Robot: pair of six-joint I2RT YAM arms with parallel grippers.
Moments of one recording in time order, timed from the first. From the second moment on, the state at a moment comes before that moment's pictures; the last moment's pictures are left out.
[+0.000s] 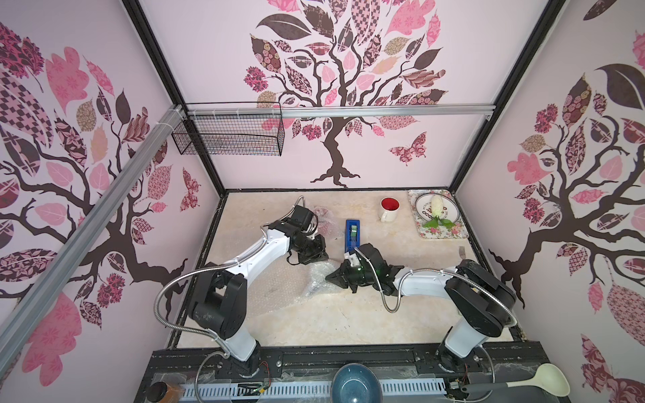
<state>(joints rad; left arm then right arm) -0.45 1.62 1.26 -0.76 0.49 -0.68 0.79 1.67 0.75 0.36 -0.51 1.49</state>
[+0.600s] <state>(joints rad) -0.45 1.39 0.97 -0.76 0.69 -0.63 0.79 1.67 0.76 0.34 -0.50 1.49</state>
